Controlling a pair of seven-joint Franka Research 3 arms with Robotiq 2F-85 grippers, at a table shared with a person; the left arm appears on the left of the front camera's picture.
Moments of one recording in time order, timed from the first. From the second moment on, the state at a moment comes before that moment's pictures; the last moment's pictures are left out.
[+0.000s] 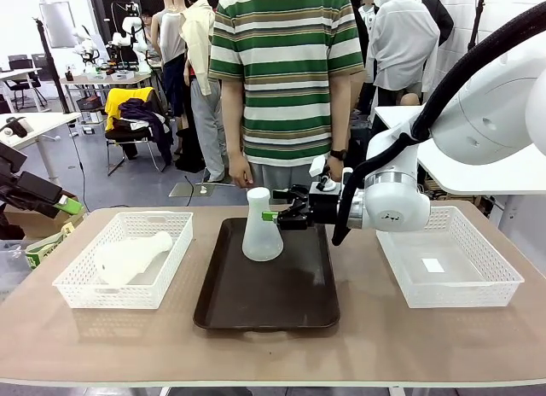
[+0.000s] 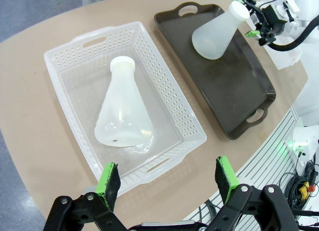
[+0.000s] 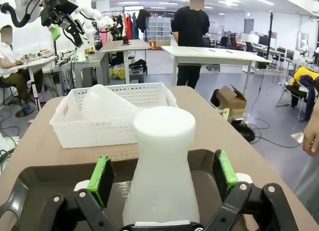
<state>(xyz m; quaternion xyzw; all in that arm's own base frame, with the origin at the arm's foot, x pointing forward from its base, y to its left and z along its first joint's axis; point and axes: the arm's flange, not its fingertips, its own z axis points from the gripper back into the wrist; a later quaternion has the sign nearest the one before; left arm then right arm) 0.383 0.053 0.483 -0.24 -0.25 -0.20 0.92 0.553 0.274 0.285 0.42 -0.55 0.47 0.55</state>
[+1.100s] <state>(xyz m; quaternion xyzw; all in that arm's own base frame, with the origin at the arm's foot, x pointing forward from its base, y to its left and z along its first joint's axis) 0.383 0.053 0.483 -0.24 -0.25 -0.20 0.92 0.509 0.161 0.353 0.32 -0.55 0.50 0.59</state>
